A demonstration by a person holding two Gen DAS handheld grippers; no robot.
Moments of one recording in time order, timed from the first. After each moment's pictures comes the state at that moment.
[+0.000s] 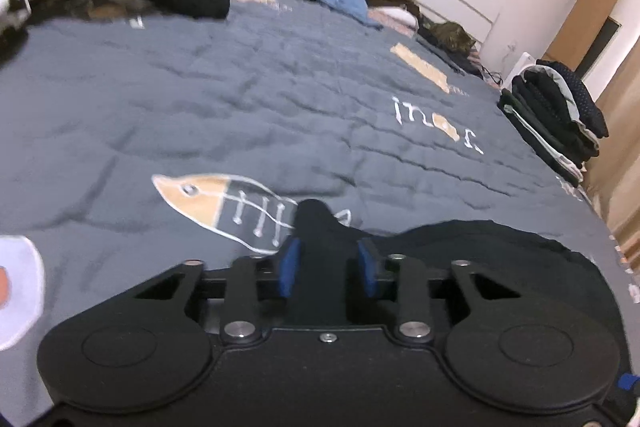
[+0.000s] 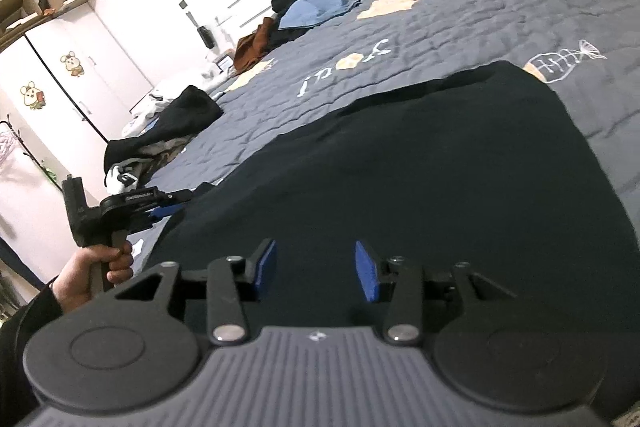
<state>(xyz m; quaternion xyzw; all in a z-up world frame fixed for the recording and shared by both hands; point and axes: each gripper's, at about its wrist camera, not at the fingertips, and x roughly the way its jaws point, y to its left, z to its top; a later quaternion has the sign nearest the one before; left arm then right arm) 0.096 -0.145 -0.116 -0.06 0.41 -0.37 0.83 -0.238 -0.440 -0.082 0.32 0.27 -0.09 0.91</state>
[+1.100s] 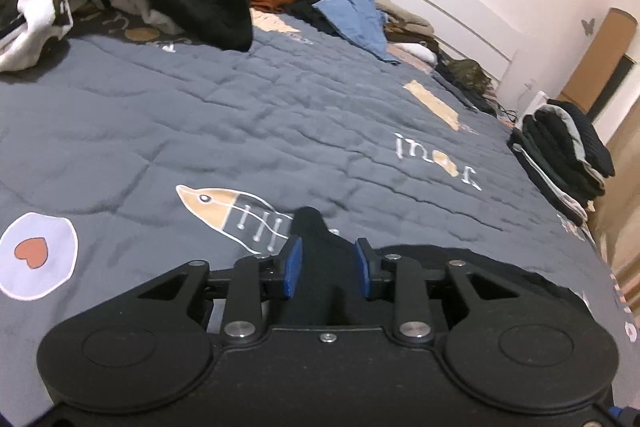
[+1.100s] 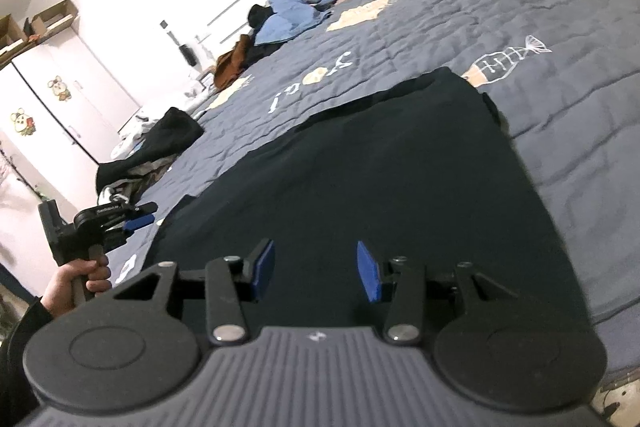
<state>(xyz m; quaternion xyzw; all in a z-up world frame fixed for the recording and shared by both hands) 0.055 -0.127 -0.077 -0.09 0.37 -0.33 0.87 -0.282 -0.467 -0.080 0.34 0.25 -0.10 0.90</state>
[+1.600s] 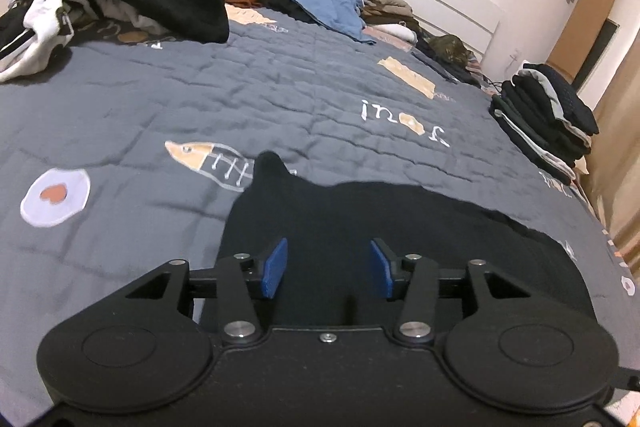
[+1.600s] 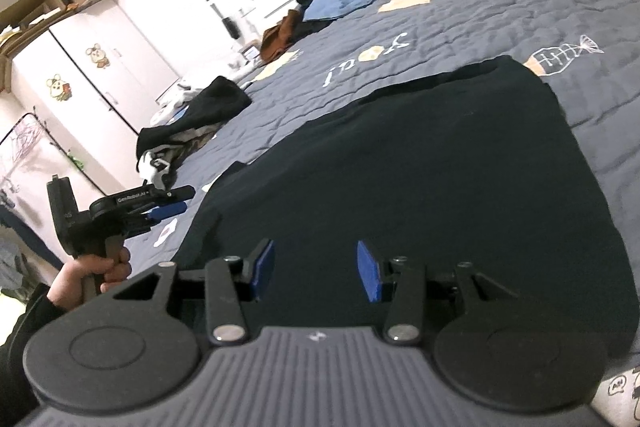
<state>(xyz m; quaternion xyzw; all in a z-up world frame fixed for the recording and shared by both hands) -0.028 -0.123 -0.063 -0.05 0.37 -0.33 0.86 -0.278 -0.433 -0.065 0.32 0.27 -0.04 0.91</state>
